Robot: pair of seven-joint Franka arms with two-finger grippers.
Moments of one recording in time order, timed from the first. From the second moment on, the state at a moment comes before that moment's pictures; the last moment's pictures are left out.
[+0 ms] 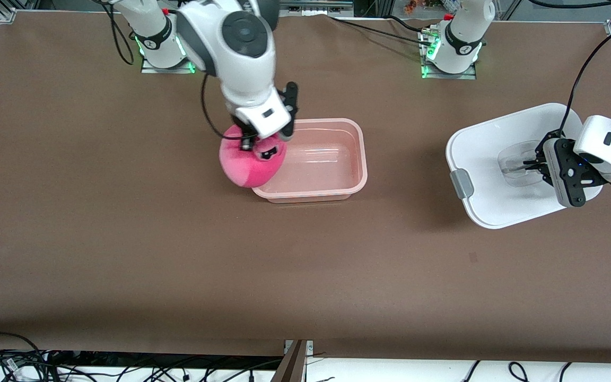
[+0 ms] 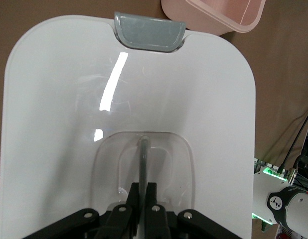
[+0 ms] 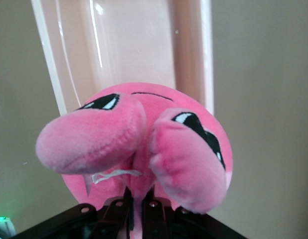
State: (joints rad) left arm 0.34 0.39 -0.39 -1.32 -0.03 1.35 1.15; right arm 0.56 0.40 0.24 -1.43 -0.21 1.71 -0.72
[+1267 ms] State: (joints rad) left arm 0.34 0.39 -0.39 -1.32 -0.03 1.35 1.15; right arm 0.65 0.70 0.24 -1.43 -0.33 1.92 -0.52
